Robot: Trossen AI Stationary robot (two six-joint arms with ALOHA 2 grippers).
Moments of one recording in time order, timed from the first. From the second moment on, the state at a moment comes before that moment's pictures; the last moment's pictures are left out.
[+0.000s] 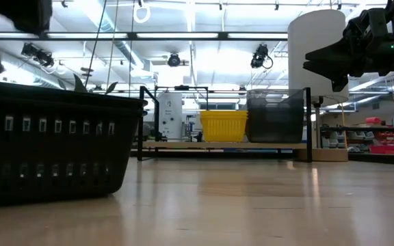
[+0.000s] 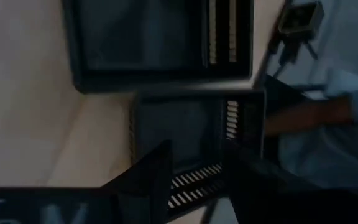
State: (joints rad) left arm -0.64 1.18 0.72 -0.43 0.07 -1.20; right arm -0.19 0.25 0.04 0.26 0.03 0.21
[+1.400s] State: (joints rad) left arm -0.70 1.59 0.91 -0.78 0.26 -1.11; right arm -0.19 0.25 0.04 0.26 0.03 0.21
